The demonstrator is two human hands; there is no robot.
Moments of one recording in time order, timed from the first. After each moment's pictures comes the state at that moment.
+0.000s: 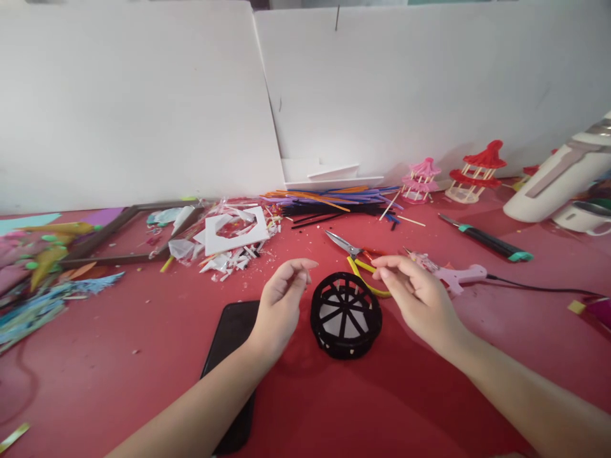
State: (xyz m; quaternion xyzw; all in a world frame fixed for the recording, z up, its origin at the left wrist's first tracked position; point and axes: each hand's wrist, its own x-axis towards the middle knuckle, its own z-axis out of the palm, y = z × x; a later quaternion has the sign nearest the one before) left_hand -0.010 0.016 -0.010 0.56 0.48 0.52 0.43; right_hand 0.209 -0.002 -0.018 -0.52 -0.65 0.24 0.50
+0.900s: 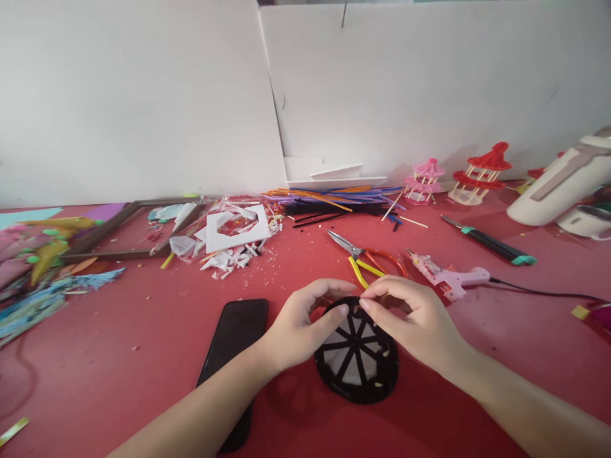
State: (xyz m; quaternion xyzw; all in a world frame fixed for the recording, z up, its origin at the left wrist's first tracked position) left_hand -0.004 0.003 -0.005 0.68 0.35 0.37 0.54; right_hand 0.196 -0.018 -0.001 -0.49 -0.70 0.29 0.43
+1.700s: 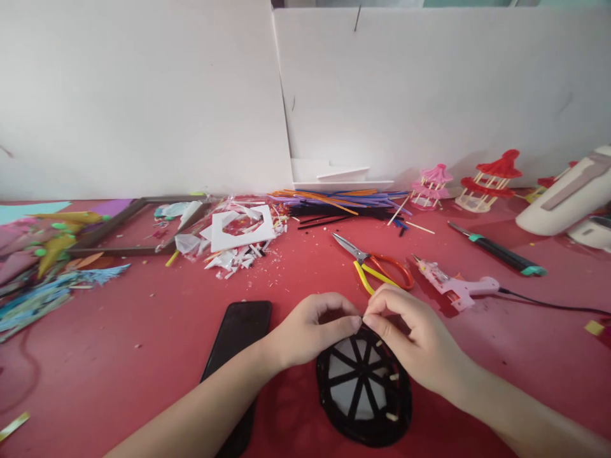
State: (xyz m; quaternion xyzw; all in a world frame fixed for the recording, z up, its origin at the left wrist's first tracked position) left_hand -0.001 0.009 0.004 0.63 0.36 0.26 0.63; right_hand 0.189 -0.025 -0.002 -0.48 -0.72 0.35 0.37
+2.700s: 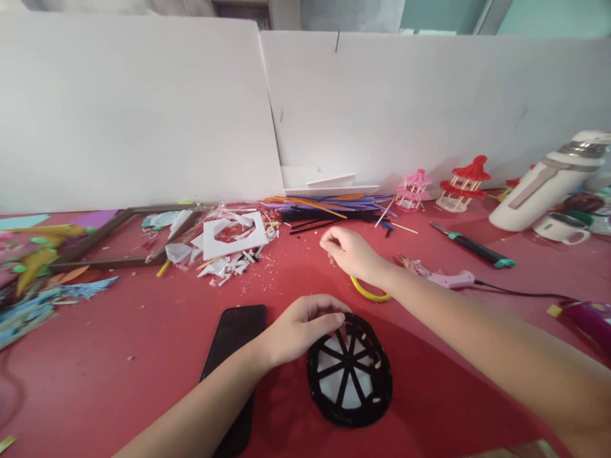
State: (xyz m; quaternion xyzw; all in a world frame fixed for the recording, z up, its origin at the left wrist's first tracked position) left_hand -0.006 0.009 0.003 0.59 0.37 0.23 0.68; right_hand 0.153 0.090 0.012 -0.49 -0.70 0.34 0.39
